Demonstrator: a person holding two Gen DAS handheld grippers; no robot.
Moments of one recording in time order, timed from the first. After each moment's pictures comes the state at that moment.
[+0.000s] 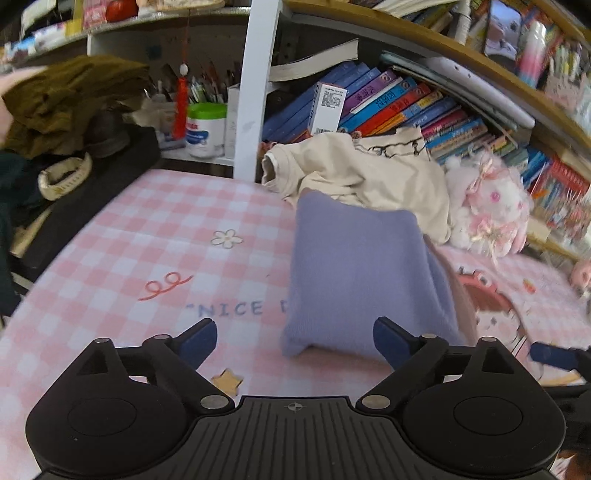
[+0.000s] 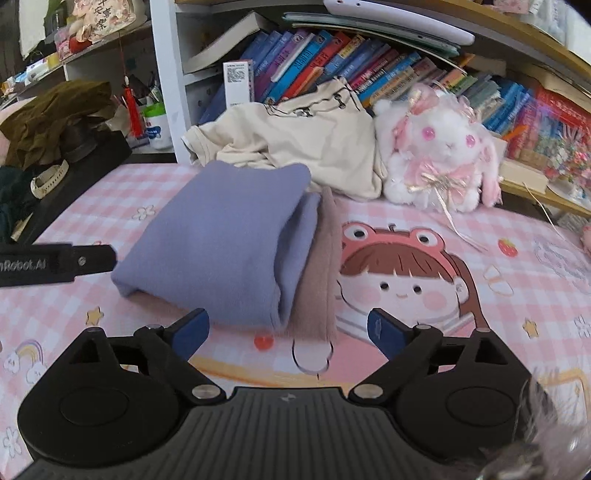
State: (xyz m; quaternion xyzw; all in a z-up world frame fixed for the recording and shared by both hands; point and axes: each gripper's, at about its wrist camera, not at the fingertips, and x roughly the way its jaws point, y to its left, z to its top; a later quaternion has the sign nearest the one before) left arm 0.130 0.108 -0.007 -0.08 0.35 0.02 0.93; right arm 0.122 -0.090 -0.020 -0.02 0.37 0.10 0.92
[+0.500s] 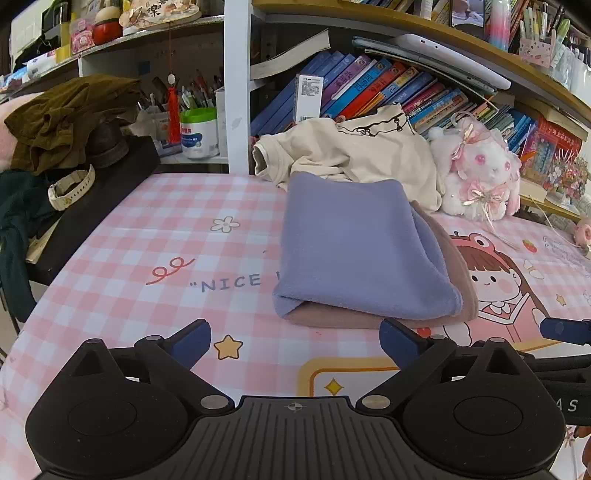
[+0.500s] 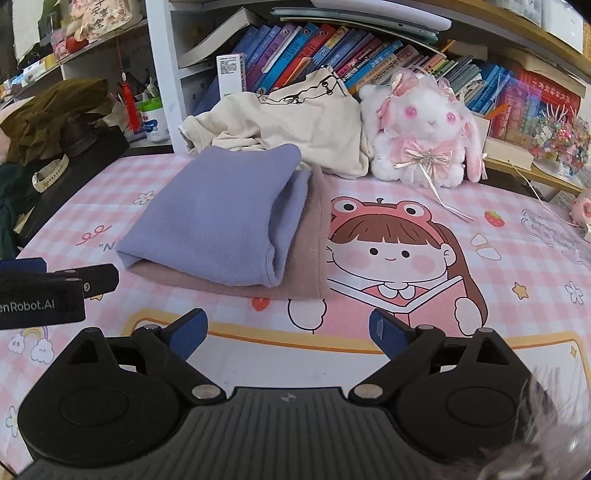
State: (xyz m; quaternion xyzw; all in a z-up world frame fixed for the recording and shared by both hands) left arm 0.102 0.082 -0.010 -0.03 0.36 0.03 0.93; right arm 0.096 -0.098 -0.025 -0.01 0.37 0.09 0.92
